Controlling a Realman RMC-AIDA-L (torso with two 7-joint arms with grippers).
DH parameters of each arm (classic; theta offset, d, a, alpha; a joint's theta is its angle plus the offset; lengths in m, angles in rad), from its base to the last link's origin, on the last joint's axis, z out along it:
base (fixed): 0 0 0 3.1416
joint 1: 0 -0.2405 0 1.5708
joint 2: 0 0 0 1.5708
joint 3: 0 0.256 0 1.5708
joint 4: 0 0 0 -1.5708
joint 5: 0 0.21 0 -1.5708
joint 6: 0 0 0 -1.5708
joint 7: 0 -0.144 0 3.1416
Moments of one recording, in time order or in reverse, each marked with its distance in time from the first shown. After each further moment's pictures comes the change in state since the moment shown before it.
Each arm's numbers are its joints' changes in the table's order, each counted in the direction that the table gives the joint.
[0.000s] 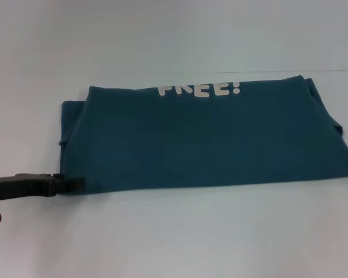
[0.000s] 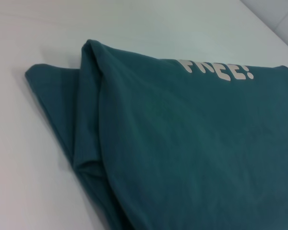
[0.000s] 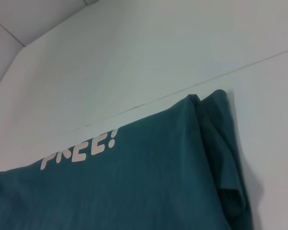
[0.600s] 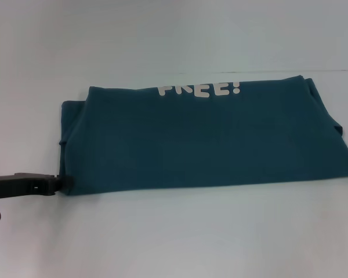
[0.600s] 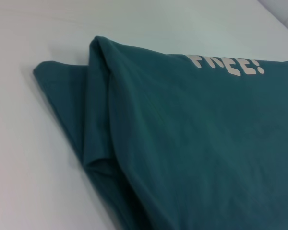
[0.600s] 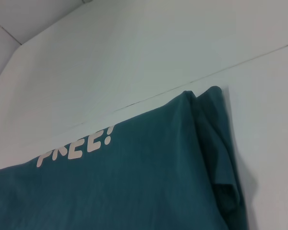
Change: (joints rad) left arm 0.012 0.001 0.016 0.000 0.024 -0.031 0.025; right arm 0.008 0.000 0.000 -0.002 -0.003 0.002 0.004
